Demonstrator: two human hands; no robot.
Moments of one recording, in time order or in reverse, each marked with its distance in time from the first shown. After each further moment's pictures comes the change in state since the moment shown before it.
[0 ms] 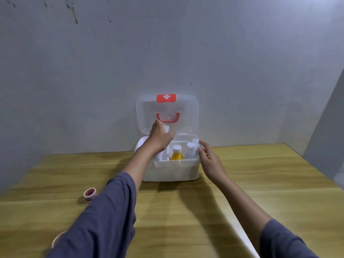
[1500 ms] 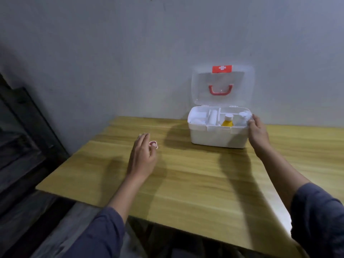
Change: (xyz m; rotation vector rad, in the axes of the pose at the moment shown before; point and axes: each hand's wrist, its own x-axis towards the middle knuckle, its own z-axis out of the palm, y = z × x) left_hand -0.193 -0.147 -0.075 0.255 0.439 -0.100; right_hand -0.023 -0.025 0.016 0.088 0.090 0.182
